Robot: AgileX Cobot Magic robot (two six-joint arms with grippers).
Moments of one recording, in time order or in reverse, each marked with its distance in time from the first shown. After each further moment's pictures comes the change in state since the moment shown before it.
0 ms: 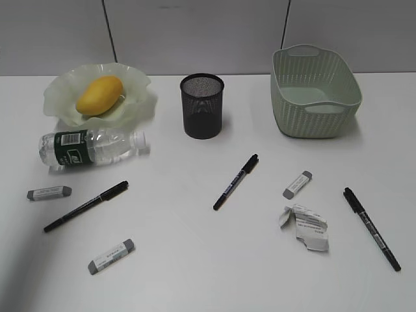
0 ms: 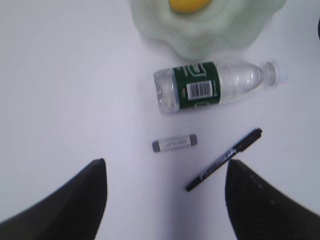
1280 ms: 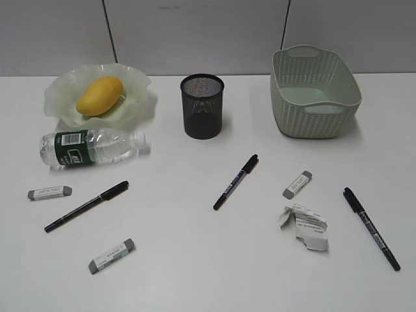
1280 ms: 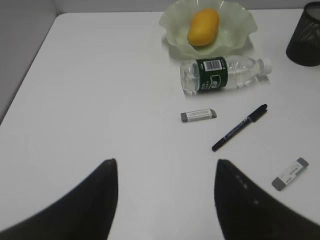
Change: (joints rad) left arm 0.003 -1.567 1.011 0.095 -0.153 0.010; right arm 0.000 0.200 -0.063 0.051 0.010 0.000
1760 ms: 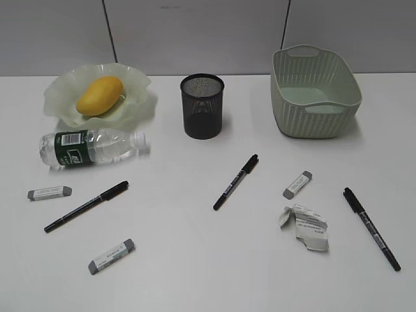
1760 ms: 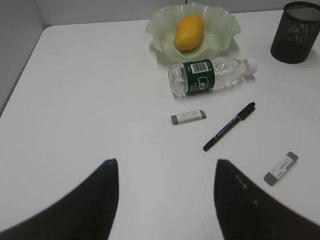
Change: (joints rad) left arm 0.000 -0.035 0.006 -0.048 0.006 0.073; right arm 0.000 0.528 -0.243 0.022 0.126 -0.071
